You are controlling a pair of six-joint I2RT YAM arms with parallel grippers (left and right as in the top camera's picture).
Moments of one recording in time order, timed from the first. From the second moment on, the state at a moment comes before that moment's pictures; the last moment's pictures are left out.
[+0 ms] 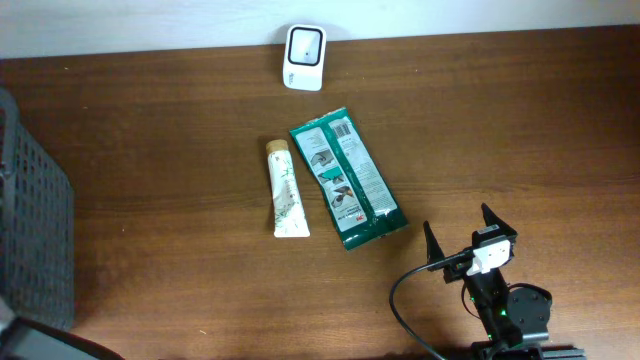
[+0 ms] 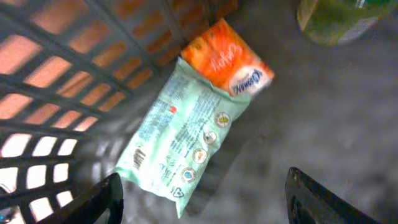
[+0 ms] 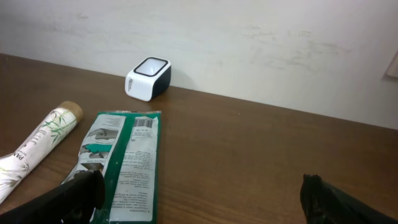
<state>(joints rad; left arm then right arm) 0.98 1.62 1.16 -0.47 -0.17 0.05 0.02 0.01 0.01 -0.06 -0.21 -0.10</state>
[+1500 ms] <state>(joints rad) 0.87 1.47 1.39 -0.38 -0.07 0.24 0.02 0.01 0.01 -0.06 -0.21 -0.10</state>
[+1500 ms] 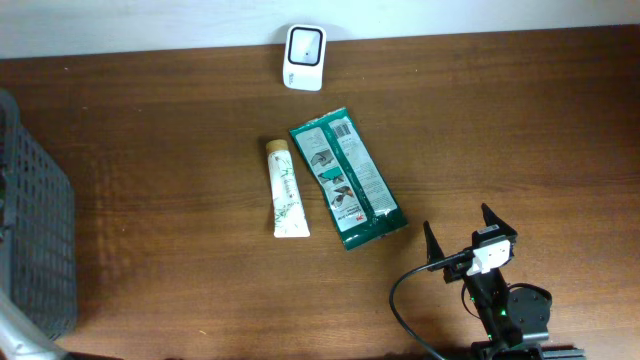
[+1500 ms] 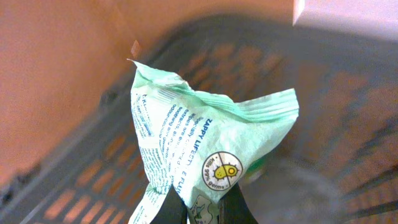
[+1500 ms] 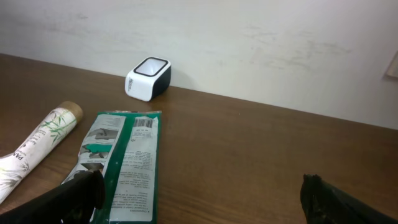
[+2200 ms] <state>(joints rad) -0.20 1.61 1.34 -0.94 -0.04 -0.36 0.02 0.01 0.01 -0.06 -0.21 -0.10</state>
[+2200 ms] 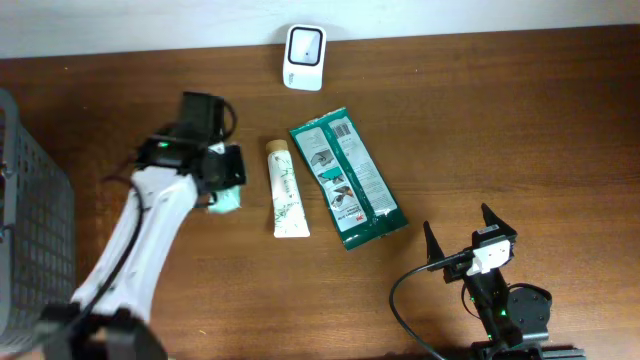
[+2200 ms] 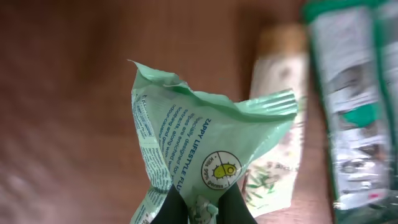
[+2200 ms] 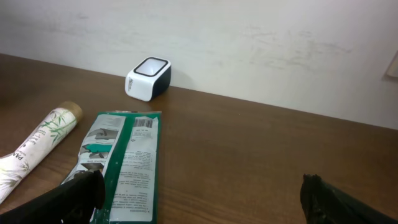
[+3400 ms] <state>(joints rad) -0.02 1.66 1.92 -1.10 -0.01 -0.31 0.02 0.01 0.01 -0.06 -0.21 -0.10</state>
